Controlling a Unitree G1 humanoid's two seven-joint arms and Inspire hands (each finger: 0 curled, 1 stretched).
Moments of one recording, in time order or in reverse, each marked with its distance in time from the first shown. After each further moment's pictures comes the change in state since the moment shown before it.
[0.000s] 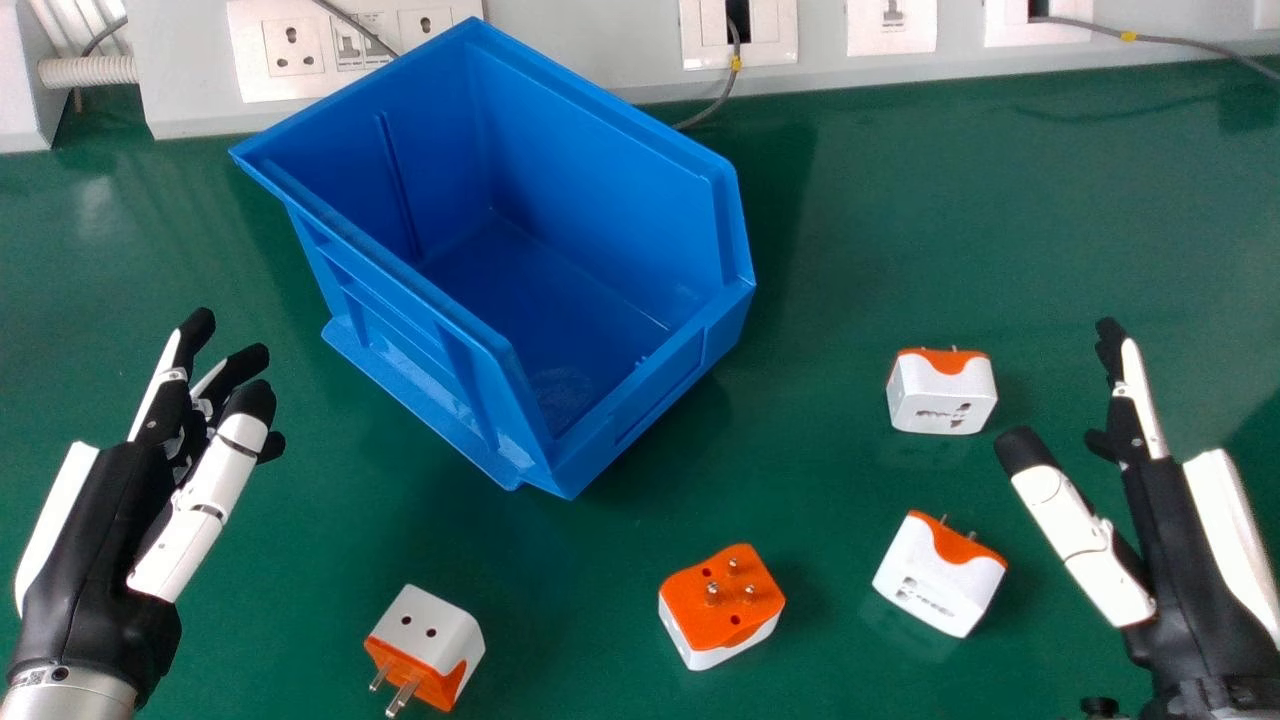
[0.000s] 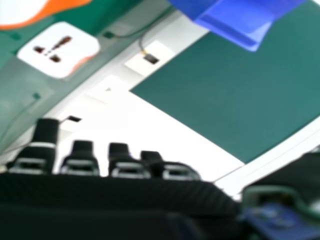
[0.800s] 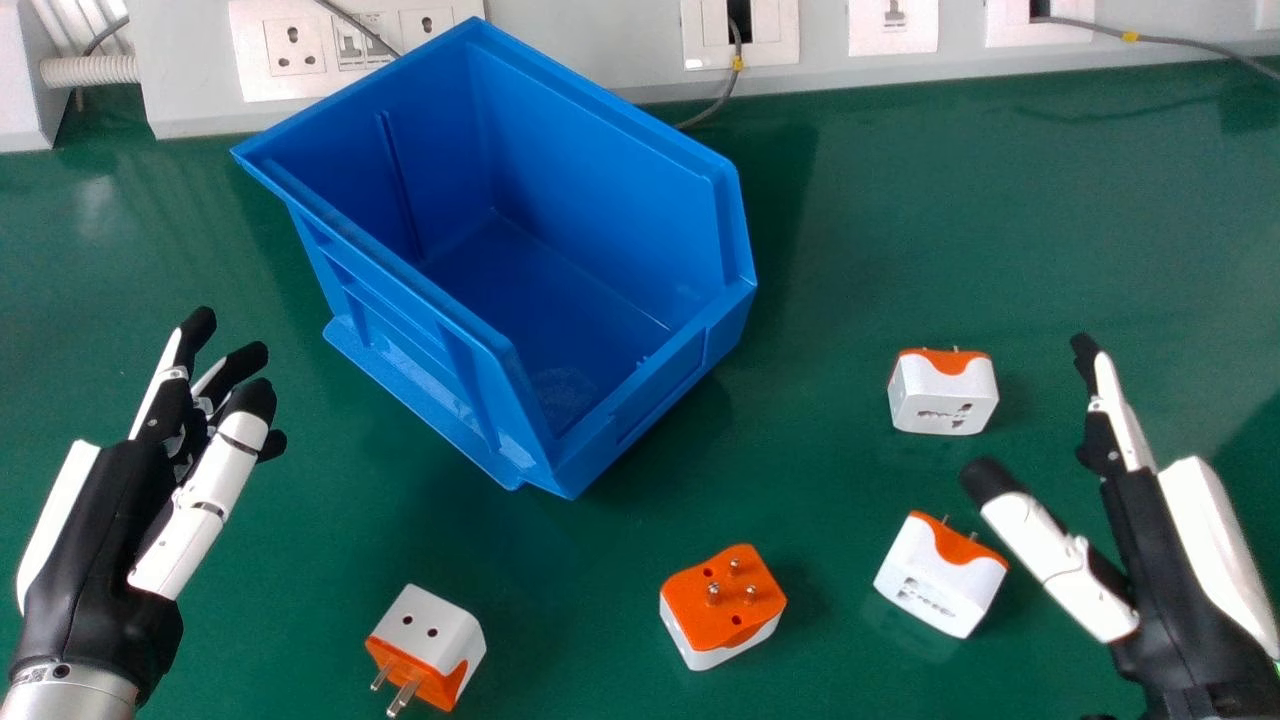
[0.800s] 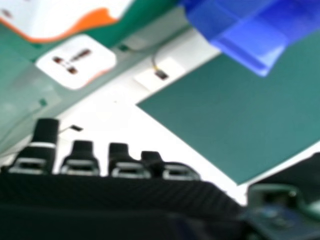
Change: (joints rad) left arm -0.003 0.001 0.000 0.002 -0.009 0.002 -0.006; right arm 0.040 -0.032 0.023 -0.068 -0.139 0.096 0.044
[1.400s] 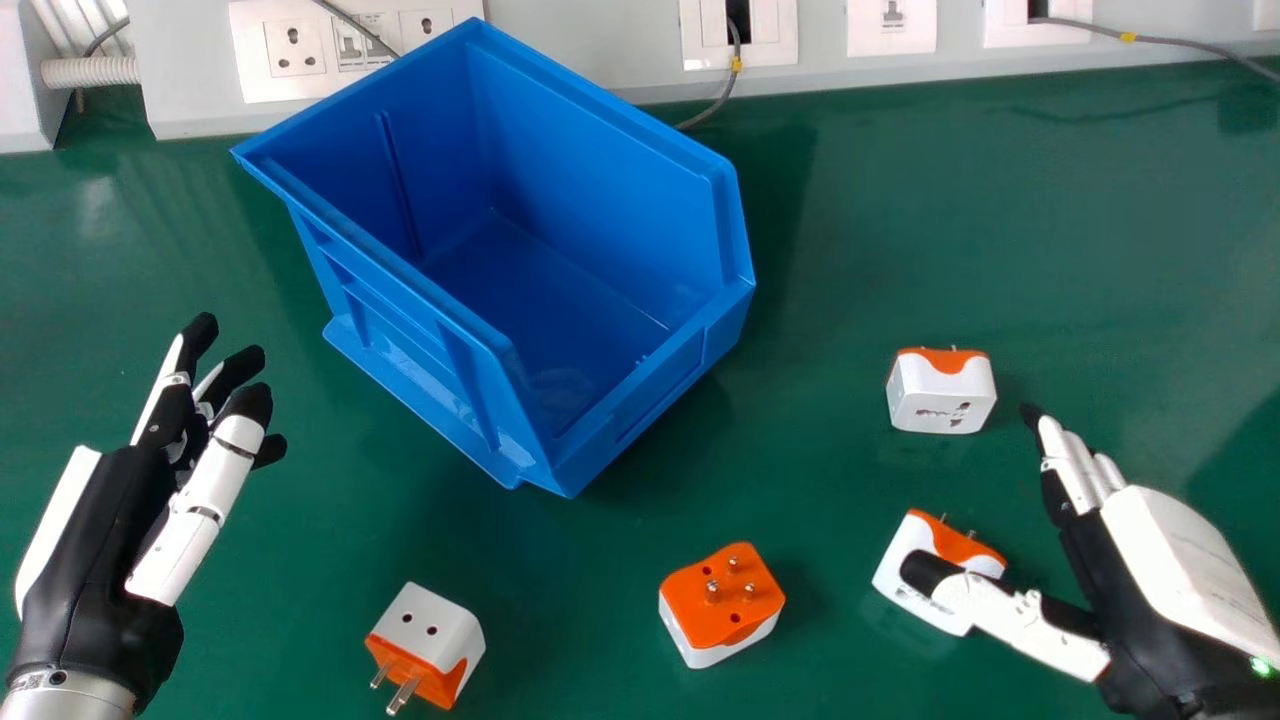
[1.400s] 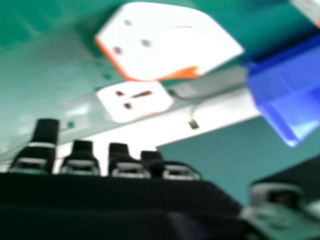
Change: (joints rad) left arm 0.017 0.001 0.002 -0.025 -0.013 0.021 -0.013; right arm -0.001 -0.079 0.081 -0.117 -0.265 0.265 0.122
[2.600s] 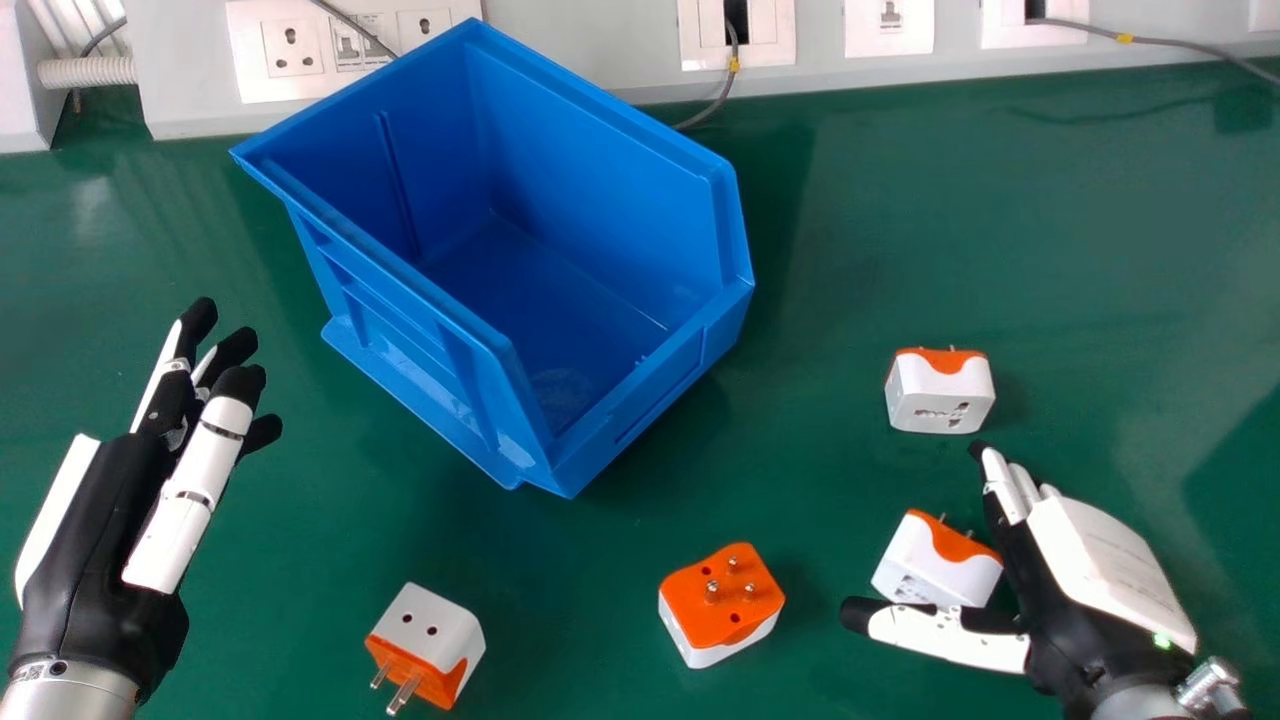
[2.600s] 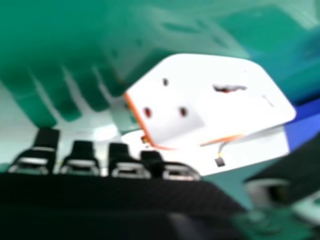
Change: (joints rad) left arm -0.004 -0.005 -0.001 -0.030 -0.026 0.020 -0.001; right arm -0.161 0.019 0.154 0.181 -0.054 0.171 0.004
